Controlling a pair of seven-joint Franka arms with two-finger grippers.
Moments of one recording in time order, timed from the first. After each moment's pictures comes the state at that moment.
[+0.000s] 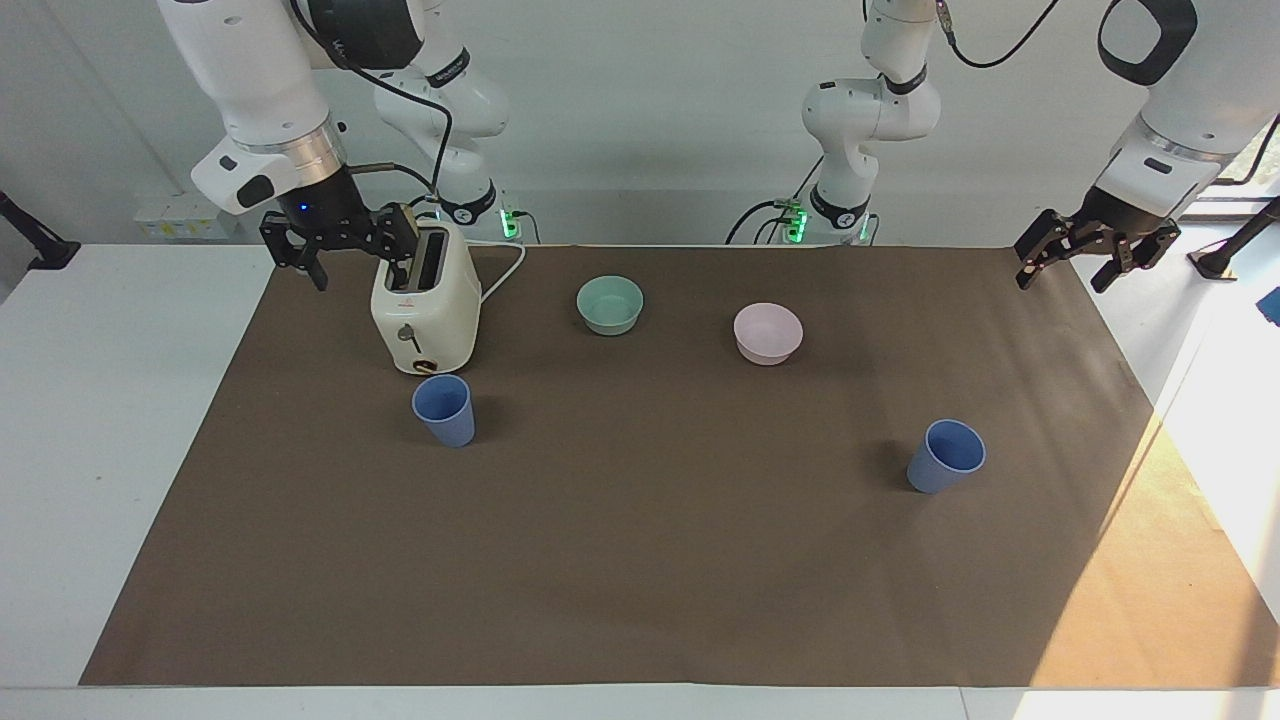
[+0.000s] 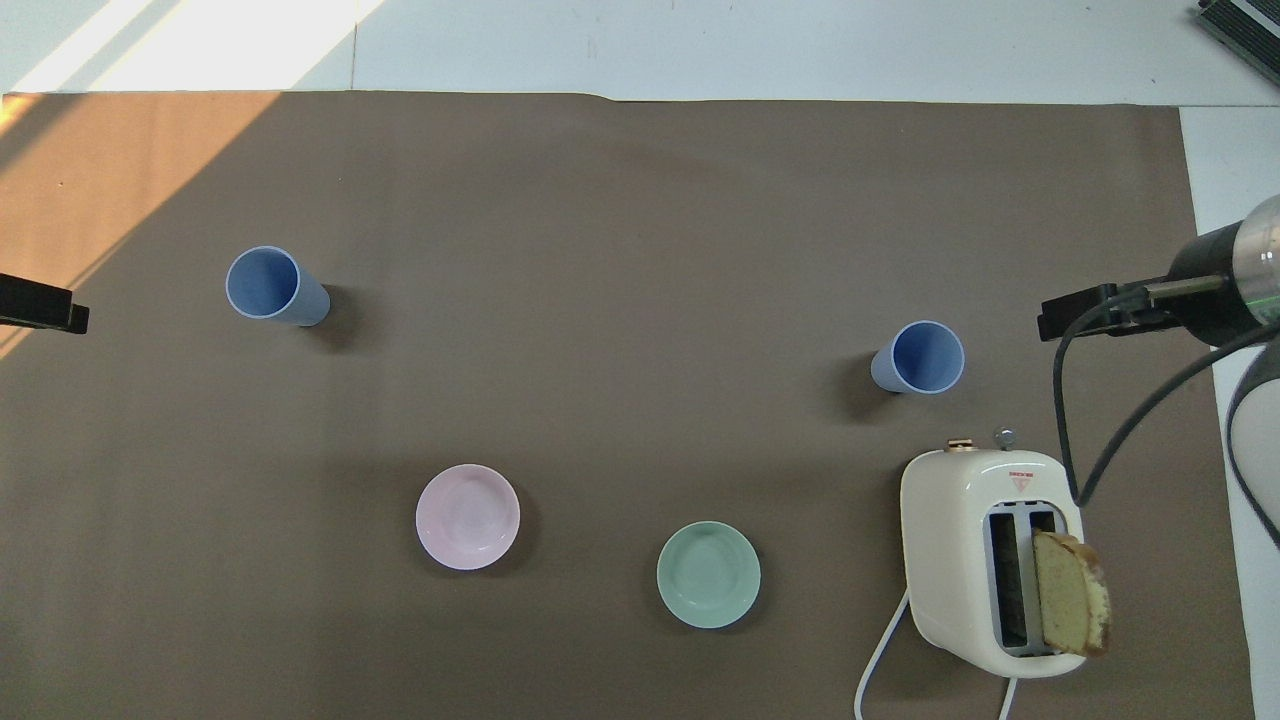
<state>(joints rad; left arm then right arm) -0.10 0.00 0.15 -1.57 -0.03 1.60 0.16 -0.17 0.00 0.22 -1.60 0.01 1.62 -0.02</state>
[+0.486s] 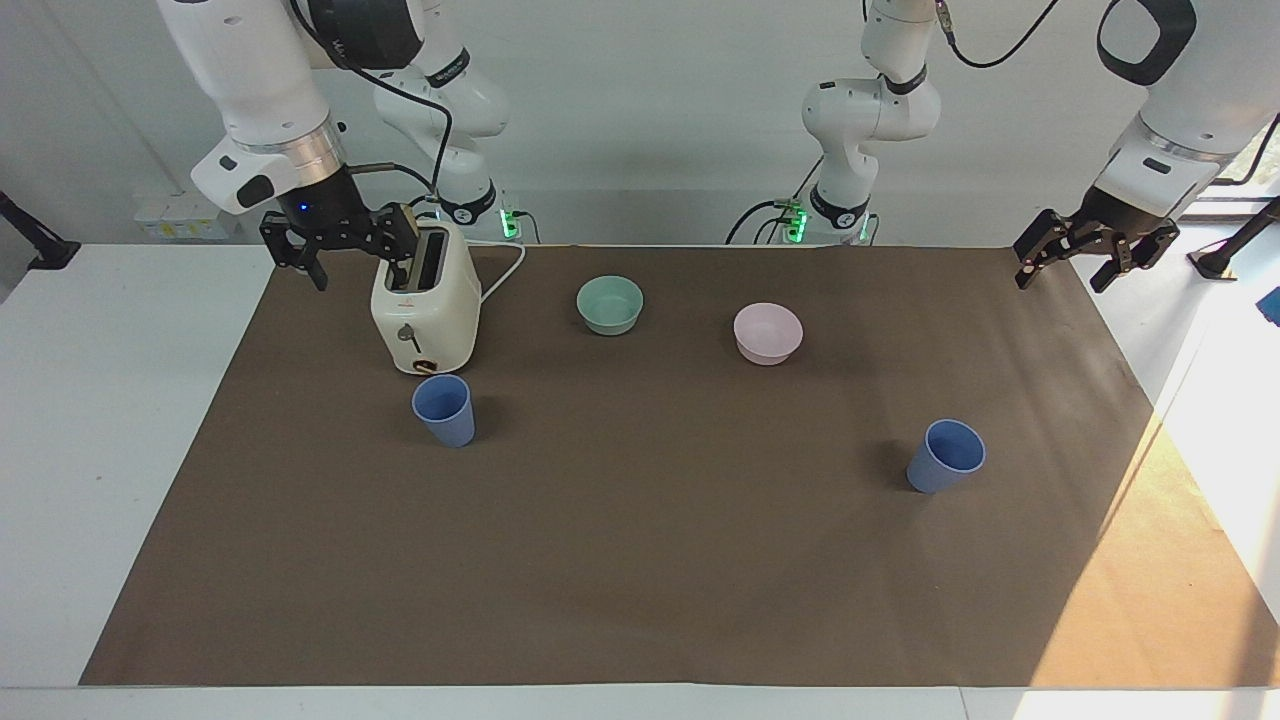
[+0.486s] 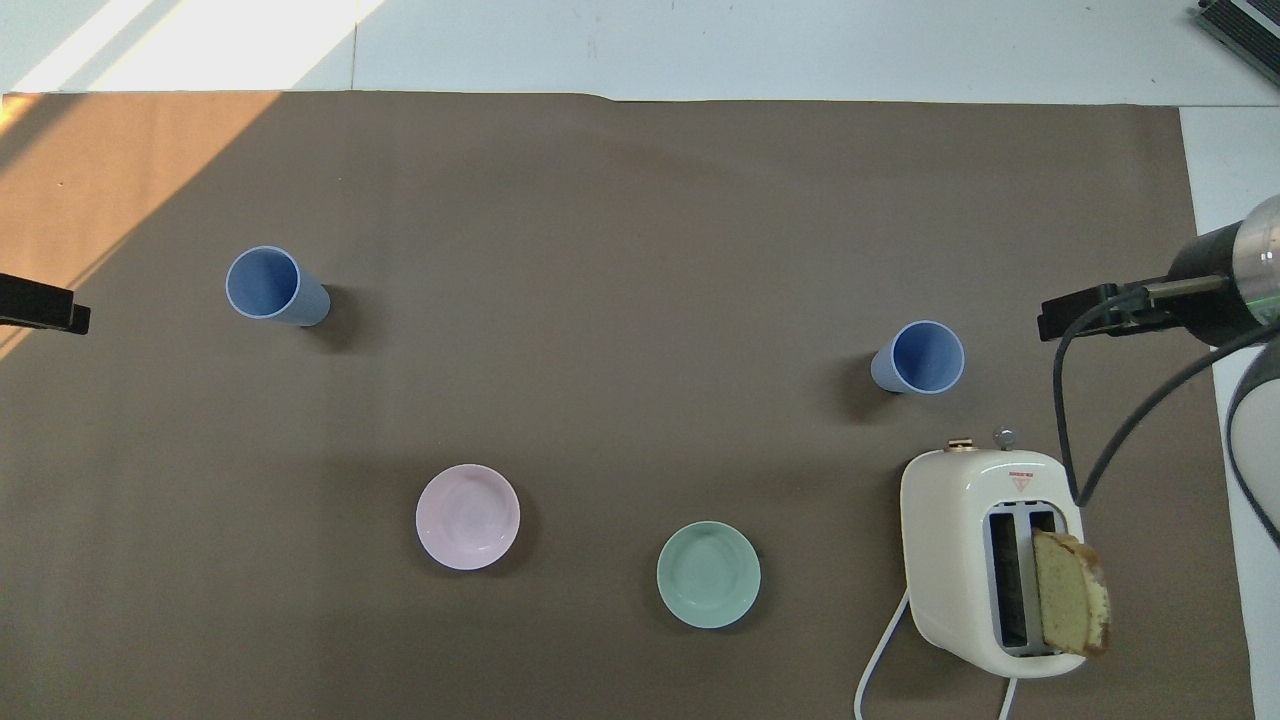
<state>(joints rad) -0.10 0.00 0.14 -1.57 -0.03 1.60 0.16 -0.17 0.00 0.22 -1.60 0.01 1.62 -0.02</state>
